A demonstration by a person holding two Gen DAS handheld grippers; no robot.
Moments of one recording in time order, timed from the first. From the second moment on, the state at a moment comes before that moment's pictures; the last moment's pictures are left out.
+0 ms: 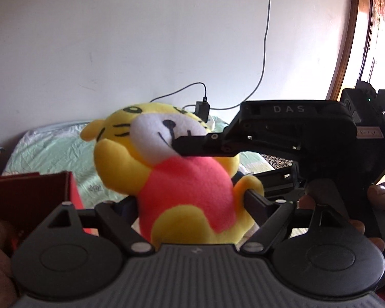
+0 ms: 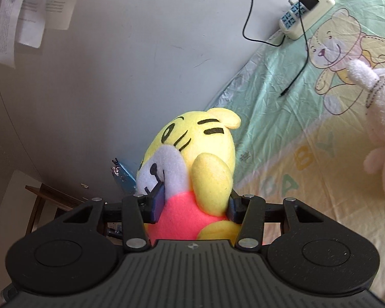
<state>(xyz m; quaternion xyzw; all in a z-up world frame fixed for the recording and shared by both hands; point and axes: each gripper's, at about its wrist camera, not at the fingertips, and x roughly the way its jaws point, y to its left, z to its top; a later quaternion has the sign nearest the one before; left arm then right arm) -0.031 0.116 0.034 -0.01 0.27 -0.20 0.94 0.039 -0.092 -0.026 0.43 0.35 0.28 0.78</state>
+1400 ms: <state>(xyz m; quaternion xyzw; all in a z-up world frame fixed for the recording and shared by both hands) -0.003 0.329 -0.030 0.03 0.40 -0.19 0.90 0.065 0.169 -0.044 0.20 0.46 0.17 0.85</state>
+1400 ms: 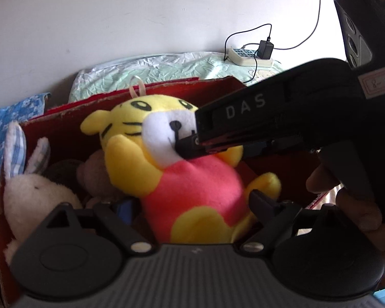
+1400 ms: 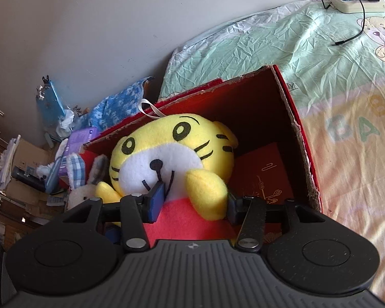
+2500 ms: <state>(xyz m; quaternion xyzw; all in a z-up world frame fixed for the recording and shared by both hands) -0.023 0.320 -0.008 0.06 0.39 -0.08 0.92 0.023 0.180 -0.004 0.08 0.40 0.11 0.91</state>
